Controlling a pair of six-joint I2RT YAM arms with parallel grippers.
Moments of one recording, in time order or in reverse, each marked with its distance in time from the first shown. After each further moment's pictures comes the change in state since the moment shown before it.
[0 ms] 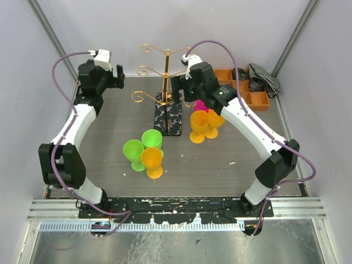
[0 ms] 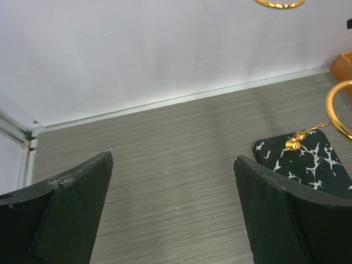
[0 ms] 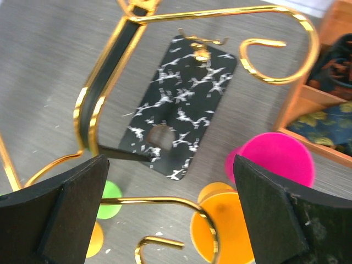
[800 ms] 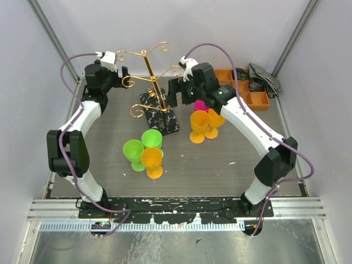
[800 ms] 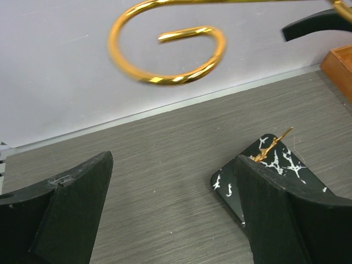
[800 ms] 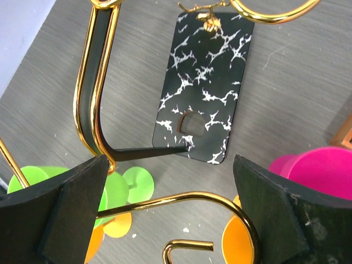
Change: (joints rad) left arm 0.000 0.141 0.022 0.138 0.074 0.000; right arm -0.024 0.043 -0.011 0.053 -0.222 0.024
